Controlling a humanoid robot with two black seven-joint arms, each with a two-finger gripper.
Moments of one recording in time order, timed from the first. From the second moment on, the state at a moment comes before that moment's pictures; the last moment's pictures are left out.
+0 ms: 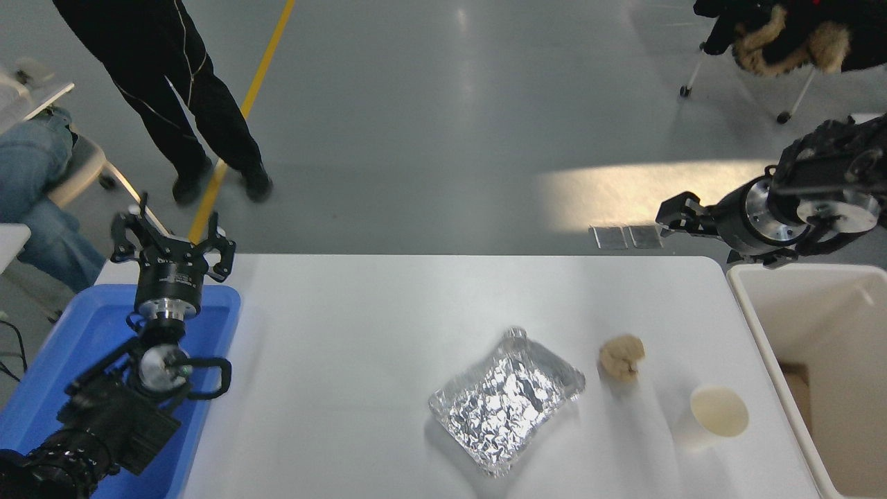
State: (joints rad) left arm -0.61 0.19 -0.97 -0.40 -0.12 -0.55 -0.56; right arm 2.20 -0.29 -1.38 1.45 0.17 0.42 -0.07
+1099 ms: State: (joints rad) left arm -0.61 0.19 -0.97 -0.41 -0.12 -0.55 -0.56; right arm 2.45 -0.31 -1.41 1.63 0.06 0.65 -0.08
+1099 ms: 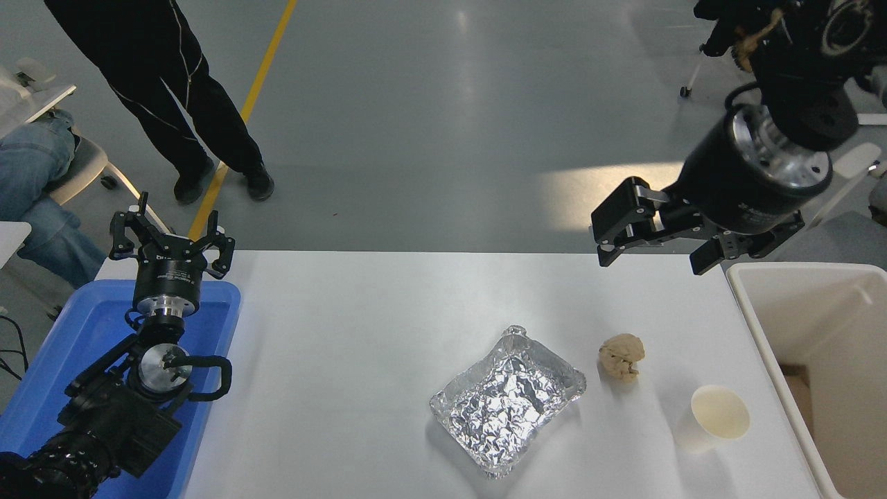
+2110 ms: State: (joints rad) left arm -0.61 0.19 -0.97 -0.40 -0.12 -0.55 -0.56; right arm 1.60 -0.66 -1.25 1.48 -0.20 0.15 -0.08
